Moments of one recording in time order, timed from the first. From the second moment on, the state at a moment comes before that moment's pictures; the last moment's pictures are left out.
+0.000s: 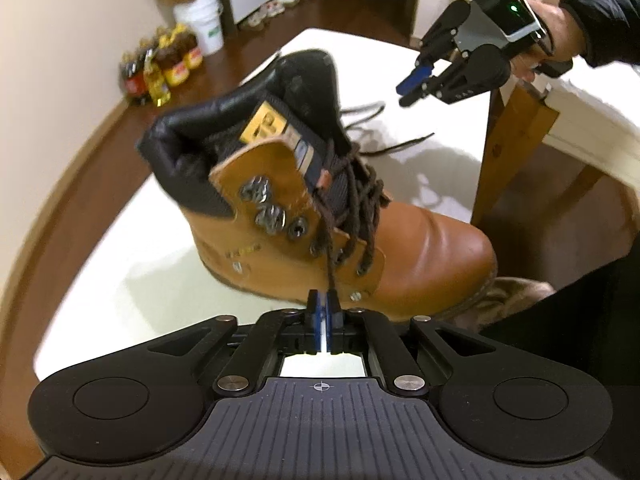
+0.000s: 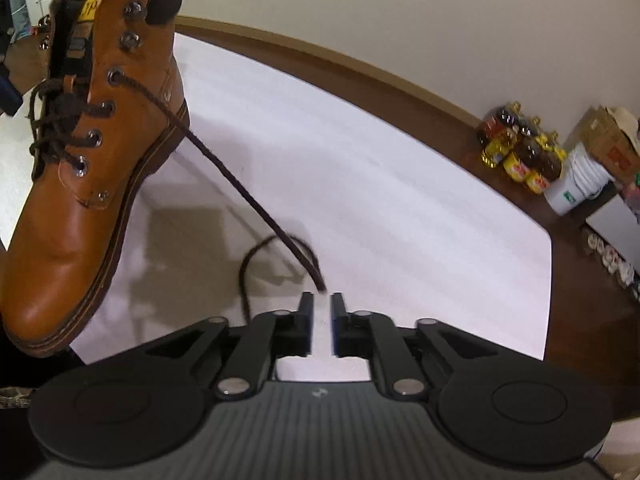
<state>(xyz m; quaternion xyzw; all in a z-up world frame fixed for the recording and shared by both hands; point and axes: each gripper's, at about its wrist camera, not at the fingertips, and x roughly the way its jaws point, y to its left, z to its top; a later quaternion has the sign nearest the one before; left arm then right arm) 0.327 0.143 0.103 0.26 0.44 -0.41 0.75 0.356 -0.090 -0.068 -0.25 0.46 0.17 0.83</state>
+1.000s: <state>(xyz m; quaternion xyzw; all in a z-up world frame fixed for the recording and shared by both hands) 0.422 0.162 0.128 0.12 0.47 -0.60 0.64 0.220 0.076 -0.026 0.23 0.38 0.07 0.90</state>
